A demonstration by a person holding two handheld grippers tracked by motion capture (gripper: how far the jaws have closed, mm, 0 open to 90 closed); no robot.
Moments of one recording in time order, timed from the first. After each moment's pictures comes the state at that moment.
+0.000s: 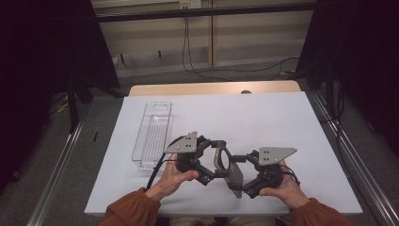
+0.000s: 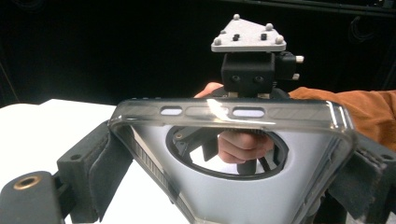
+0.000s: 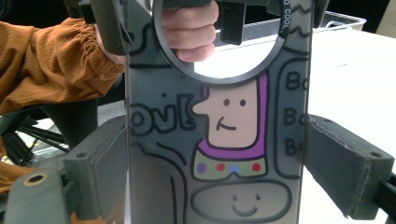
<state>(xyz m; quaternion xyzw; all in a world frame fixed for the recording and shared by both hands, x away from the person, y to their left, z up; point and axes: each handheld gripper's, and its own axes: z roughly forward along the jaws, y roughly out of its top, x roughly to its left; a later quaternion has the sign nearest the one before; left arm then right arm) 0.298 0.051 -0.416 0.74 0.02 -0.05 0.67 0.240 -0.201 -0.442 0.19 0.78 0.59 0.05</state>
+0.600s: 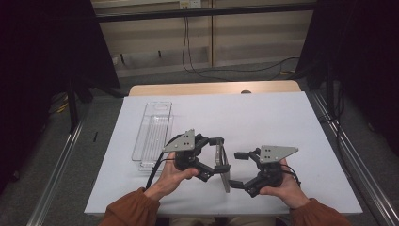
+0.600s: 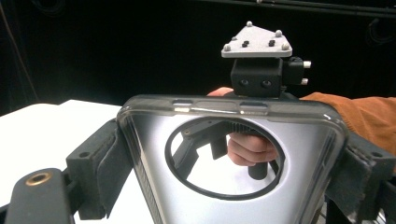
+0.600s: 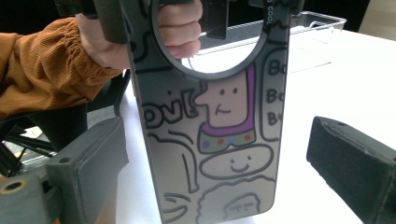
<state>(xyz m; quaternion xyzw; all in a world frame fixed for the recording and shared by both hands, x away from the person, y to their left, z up) 0.299 0.055 -0.411 0.73 0.04 -0.03 0.68 0.241 -0.204 -0.441 0.21 0.77 0.59 0.06</state>
